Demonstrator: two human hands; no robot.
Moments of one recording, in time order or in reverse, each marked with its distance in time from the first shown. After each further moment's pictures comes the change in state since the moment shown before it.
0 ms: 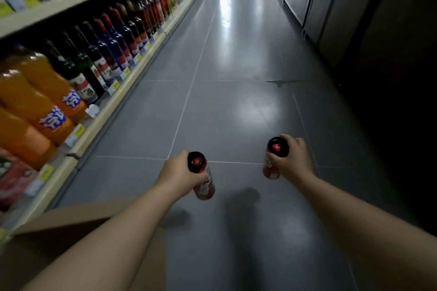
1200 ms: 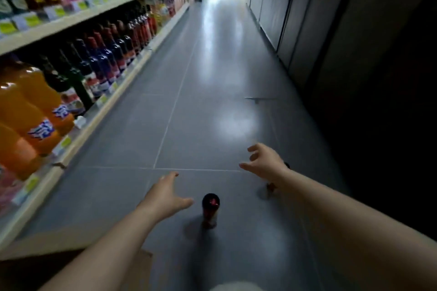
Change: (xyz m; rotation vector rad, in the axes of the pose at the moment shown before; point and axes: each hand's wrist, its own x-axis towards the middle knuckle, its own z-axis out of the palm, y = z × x) left_hand -0.058 -0.019 -0.020 0.071 -0.156 0.034; right_hand -0.059 -0.078 -0.057 -0.086 -0.289 0.037
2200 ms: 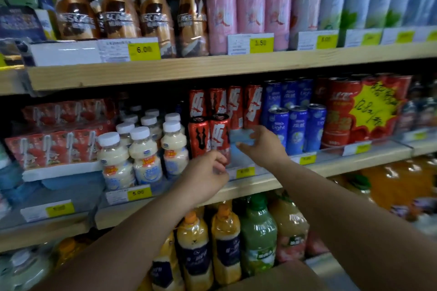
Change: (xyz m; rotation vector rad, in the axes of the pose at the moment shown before) left_hand -0.453 -0.292 -0.339 -0.211 1.082 -0.560; right_hand -0.372 -0.585 0.330 0.147 -0.599 -1.230
